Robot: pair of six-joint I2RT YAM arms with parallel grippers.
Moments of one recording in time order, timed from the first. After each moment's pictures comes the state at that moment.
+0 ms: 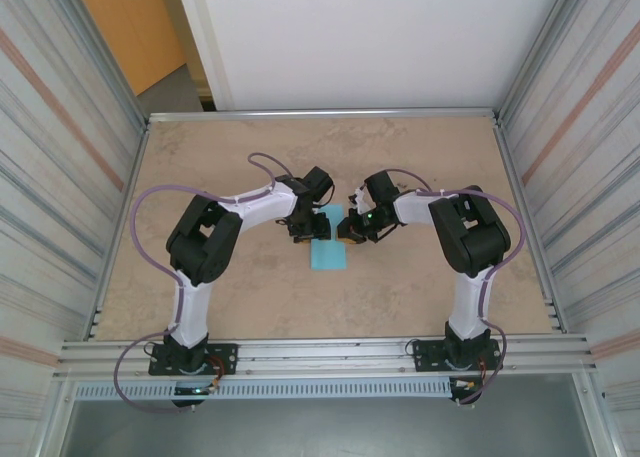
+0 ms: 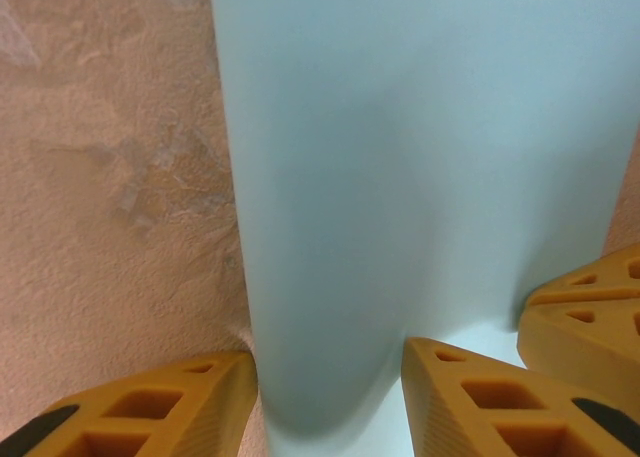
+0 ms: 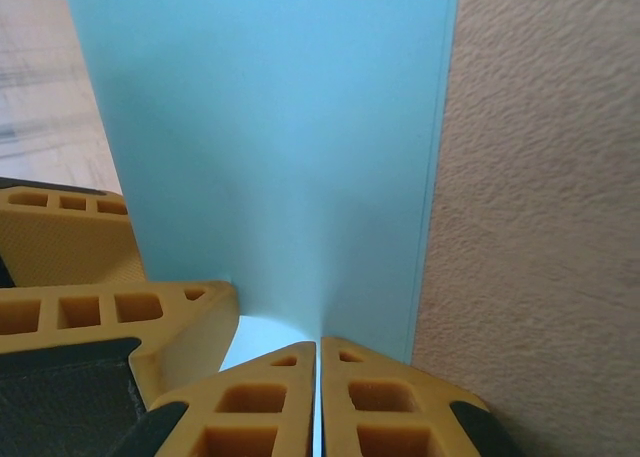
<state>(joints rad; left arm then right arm) -0.69 2.07 1.43 -0.76 0.15 -0.66 0.44 1.96 1.05 -0.25 -0.71 0.56</state>
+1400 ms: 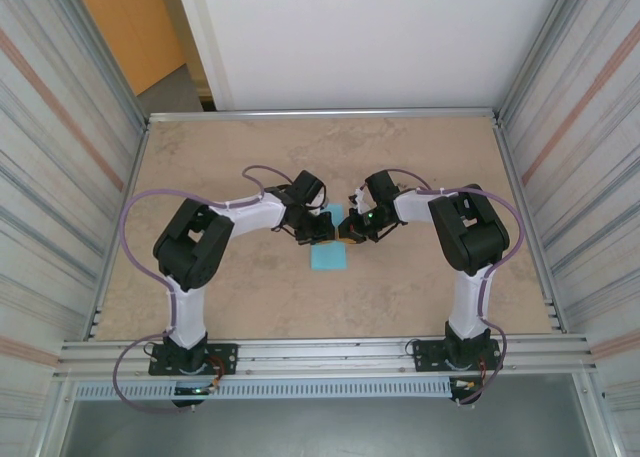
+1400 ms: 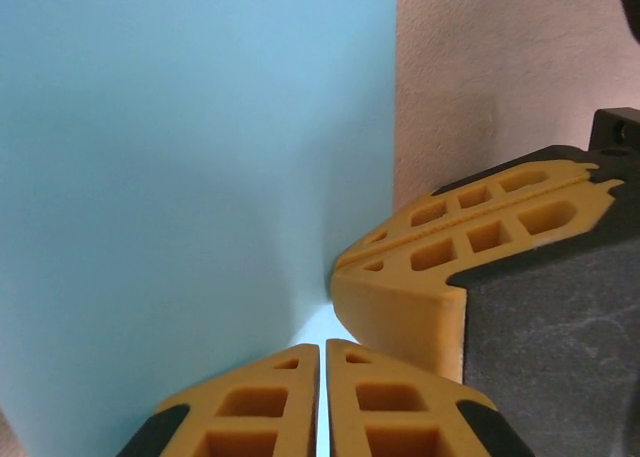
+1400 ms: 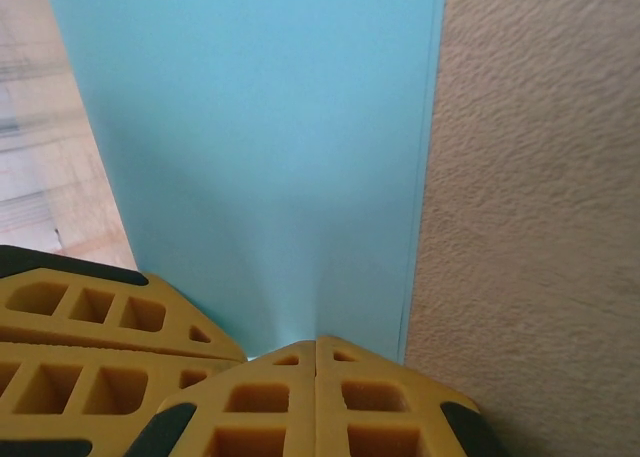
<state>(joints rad) -0.66 1.96 1.25 -0.42 0.43 -0.70 0.43 1.98 1.06 -0.28 -0.73 0.54</state>
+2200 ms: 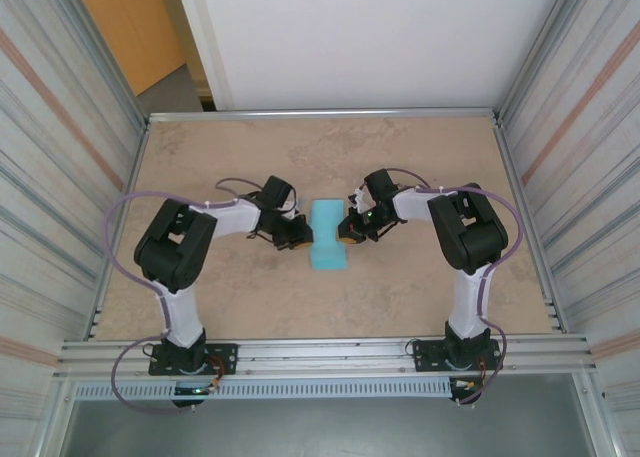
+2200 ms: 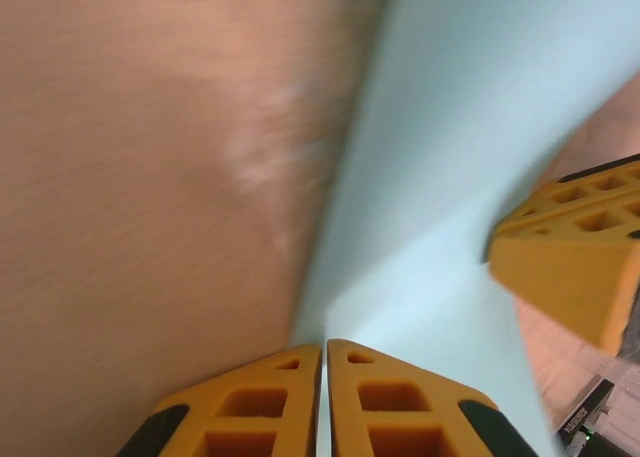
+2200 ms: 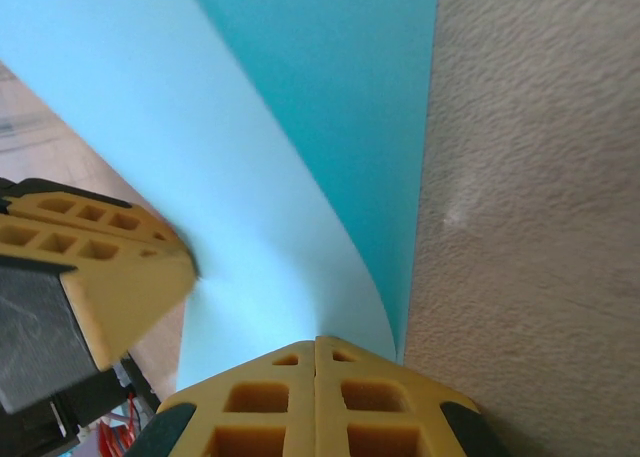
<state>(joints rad) -0.49 1.86 1.01 -0.32 0.52 -0.67 0.43 2.00 1.09 -0.33 -0.73 0.54</state>
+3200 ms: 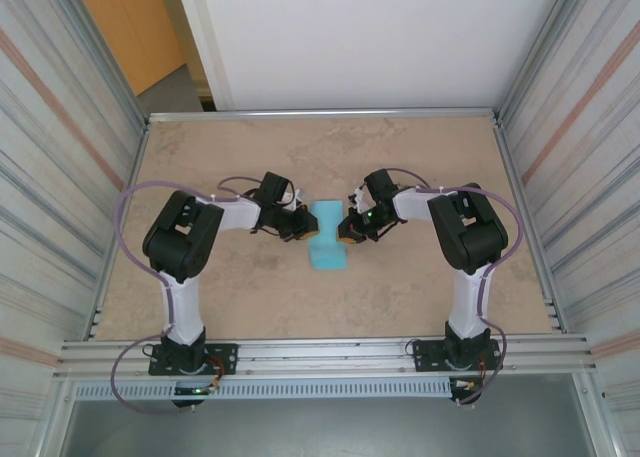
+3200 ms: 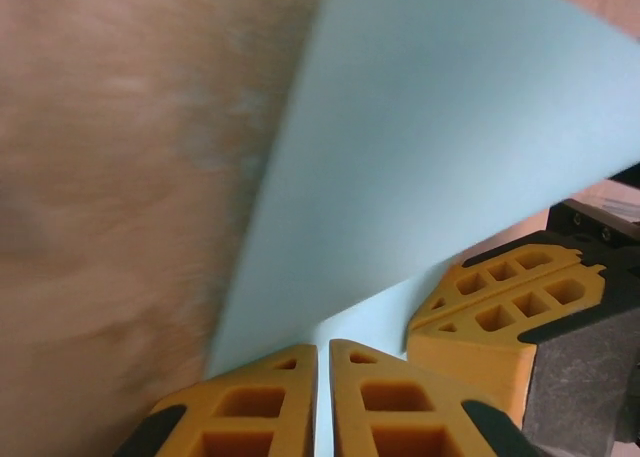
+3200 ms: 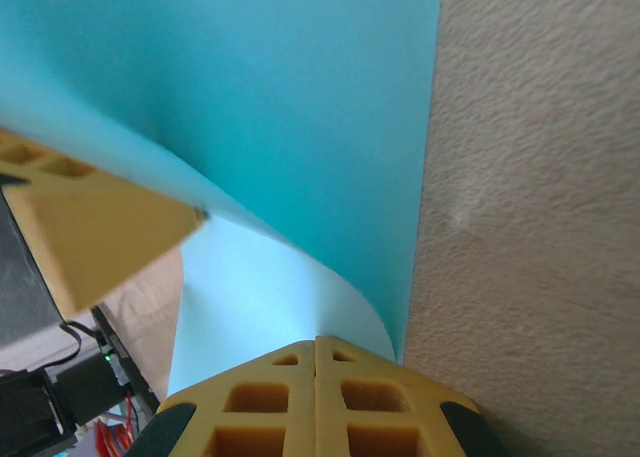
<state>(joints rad) -0.45 1.96 1.04 -0.09 0.65 -0.72 0.42 2.00 1.09 -0.33 -0.73 0.53</state>
